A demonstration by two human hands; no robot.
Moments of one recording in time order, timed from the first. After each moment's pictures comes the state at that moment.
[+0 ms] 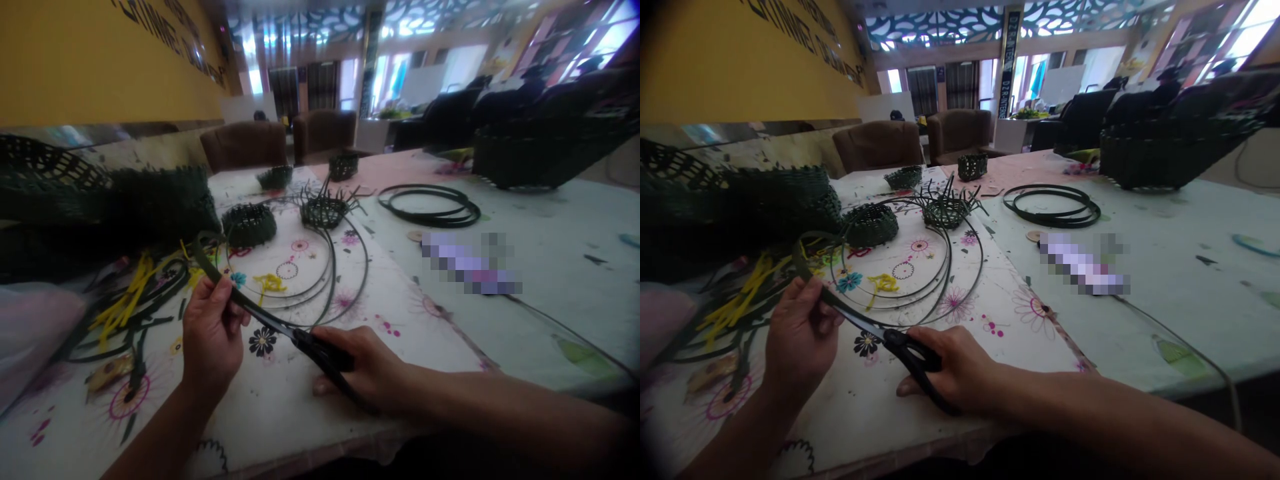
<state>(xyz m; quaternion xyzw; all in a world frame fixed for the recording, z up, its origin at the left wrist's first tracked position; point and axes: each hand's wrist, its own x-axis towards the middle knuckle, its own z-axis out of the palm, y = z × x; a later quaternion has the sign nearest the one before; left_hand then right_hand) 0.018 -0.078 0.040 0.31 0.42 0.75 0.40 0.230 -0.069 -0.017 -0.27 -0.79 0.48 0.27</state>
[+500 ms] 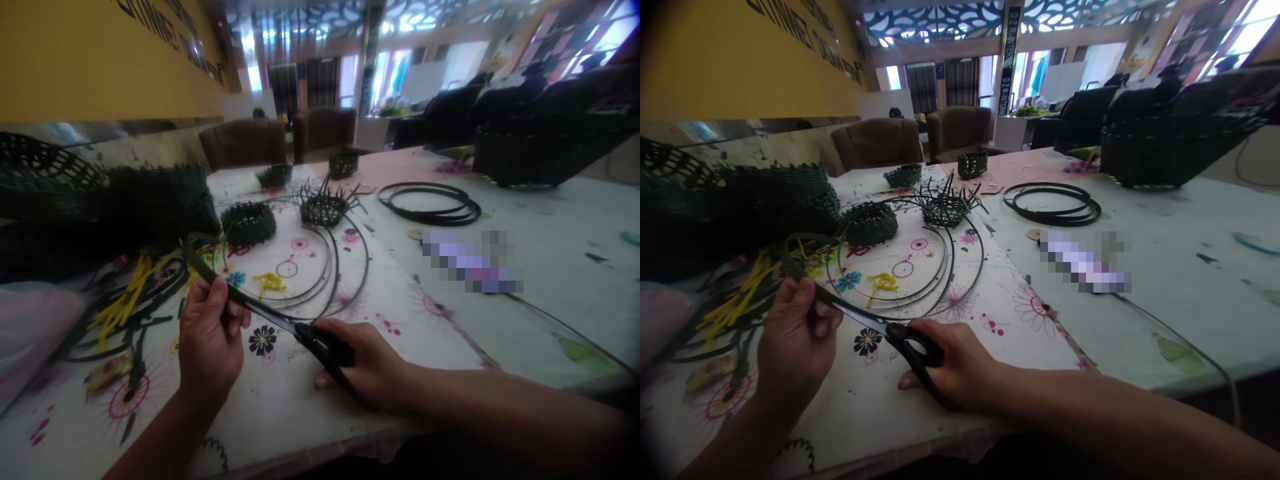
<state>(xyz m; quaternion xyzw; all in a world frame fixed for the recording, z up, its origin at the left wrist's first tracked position) 0.022 -0.083 0.041 0.32 0.41 0.76 0.38 0.227 -0.068 -0.020 -0.30 -0.77 0.46 0.32</state>
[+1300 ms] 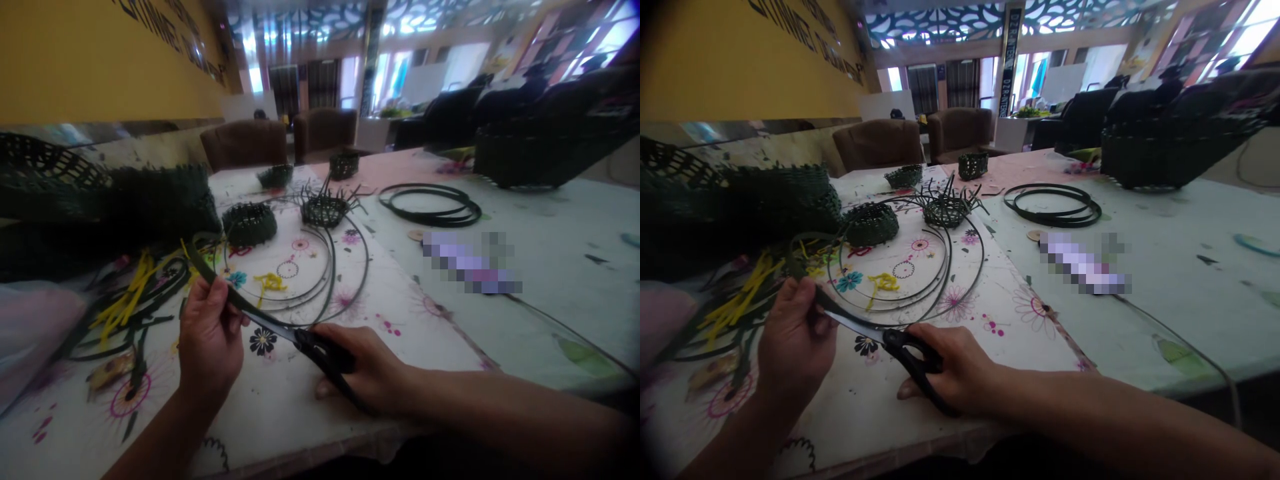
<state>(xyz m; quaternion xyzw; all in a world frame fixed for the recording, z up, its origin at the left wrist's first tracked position) 0.022 -0.084 0.044 0.31 0.41 0.76 0.39 0.228 -0.071 -0.020 -0.27 -0.79 0.45 0.32</state>
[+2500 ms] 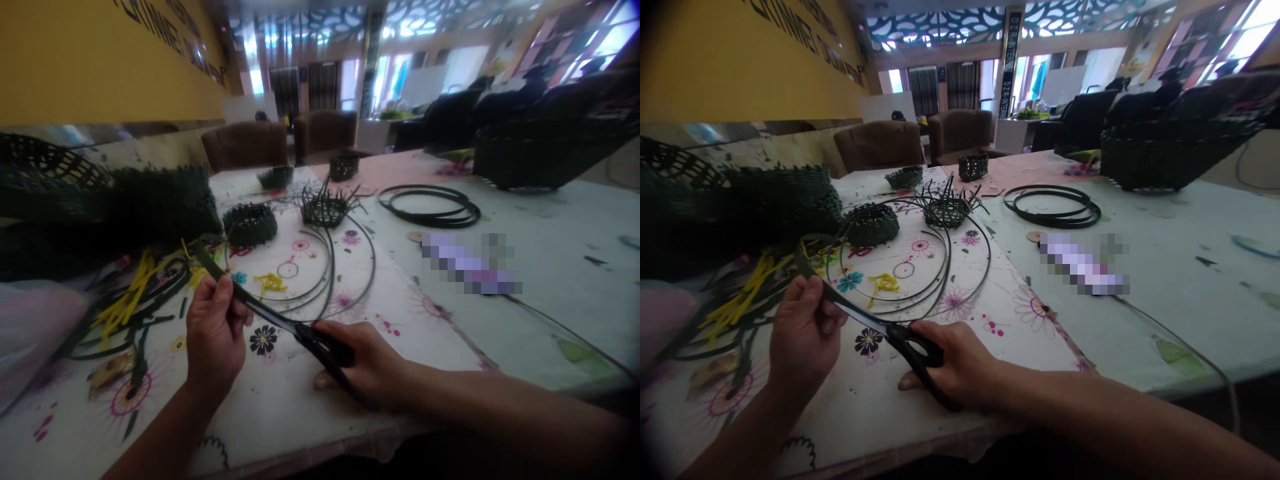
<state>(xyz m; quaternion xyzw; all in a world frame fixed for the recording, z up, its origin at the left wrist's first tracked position) 0.019 -0.080 0.035 0.32 0.42 0.76 0.38 0.229 -0.068 -0.017 -0.28 -0.77 0.49 0.29</state>
